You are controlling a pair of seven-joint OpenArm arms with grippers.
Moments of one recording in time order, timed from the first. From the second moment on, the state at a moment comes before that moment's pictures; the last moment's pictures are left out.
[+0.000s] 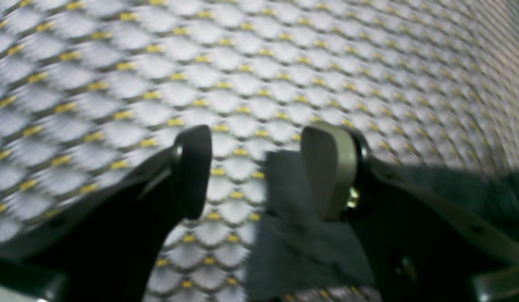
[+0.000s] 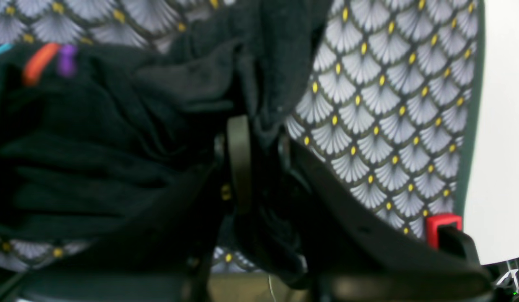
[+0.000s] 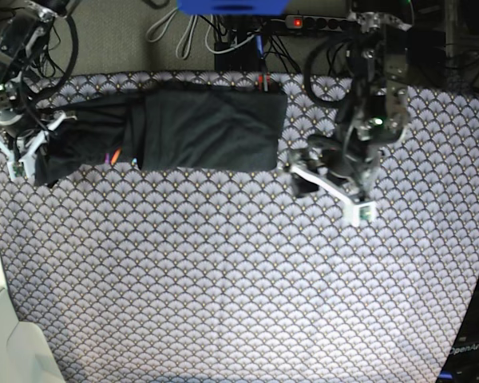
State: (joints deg) left arm 6.7 -5.4 3.3 112.1 -21.0 13.5 58.6; right arm -11.4 6.6 37.8 104.7 6.1 39.7 -55.1
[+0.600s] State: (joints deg) left arm 9.9 -5.2 -21.6 112.1 -21.1 13.3 65.7; right arm -18.4 -5.5 22.4 116.9 6.1 39.7 -54.8
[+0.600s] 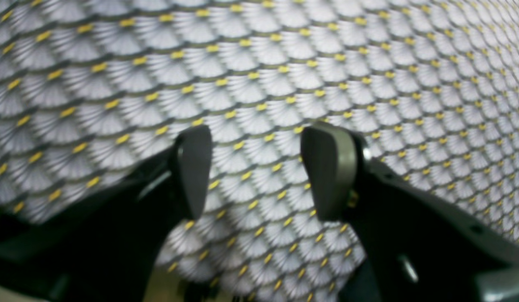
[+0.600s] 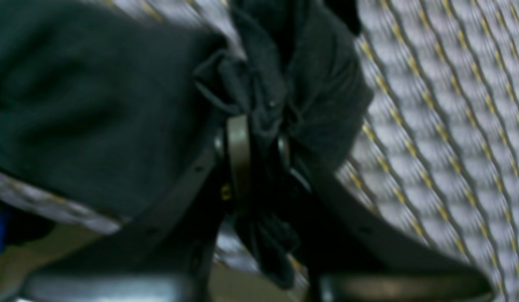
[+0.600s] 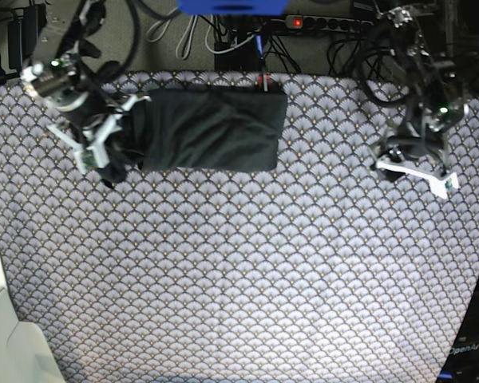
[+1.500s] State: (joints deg) left arm 10.2 -10.2 -36.6 112.1 -21.1 13.3 69.7; right arm -14.4 -5.6 -3.7 109.6 6.0 39.7 -54.8
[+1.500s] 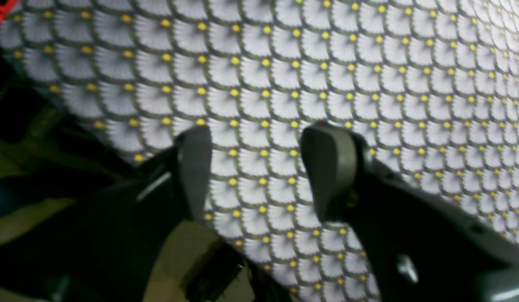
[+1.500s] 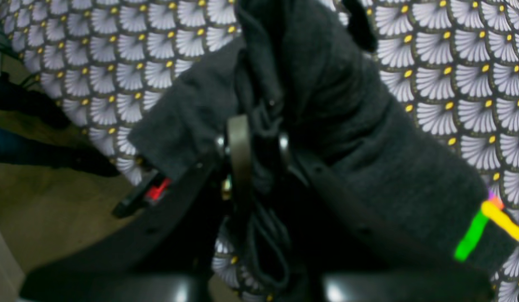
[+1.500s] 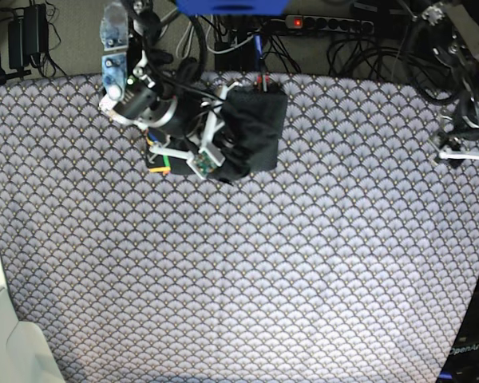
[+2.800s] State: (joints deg) left arm 11.3 -17.0 -38.0 112.1 -21.4 13.1 69.8; right arm -12.0 -6.6 -15.9 103.2 6.1 39.7 -55.0
